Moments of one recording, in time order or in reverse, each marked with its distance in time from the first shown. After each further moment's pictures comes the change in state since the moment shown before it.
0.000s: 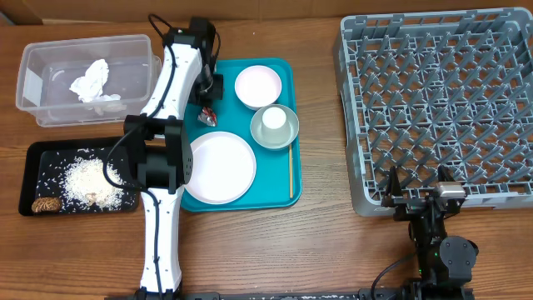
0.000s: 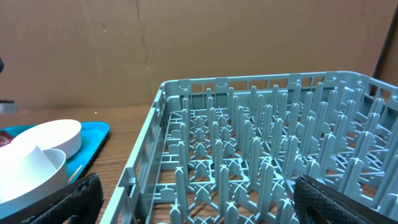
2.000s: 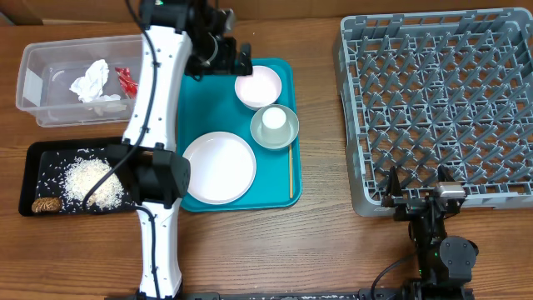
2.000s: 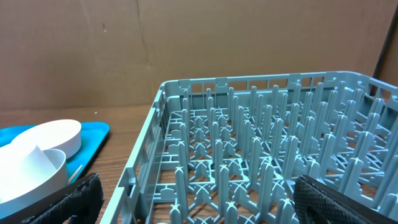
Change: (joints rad) left arm -0.047 -0.192 0.232 -0.230 0.376 0.098; right arm 0.000 0.000 0.000 0.000 0.000 0.000
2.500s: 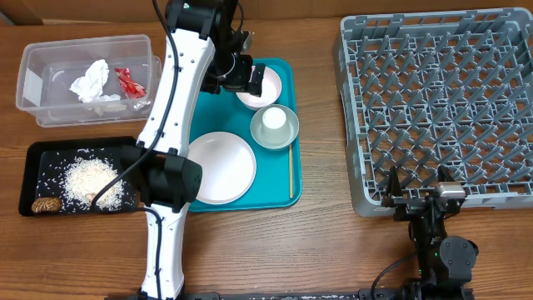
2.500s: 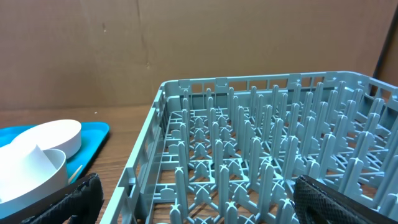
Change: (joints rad) left arm -0.085 -0.018 0.000 -0.134 -0.119 -0.063; right arm 0.000 0.000 0.000 0.000 0.000 0.000
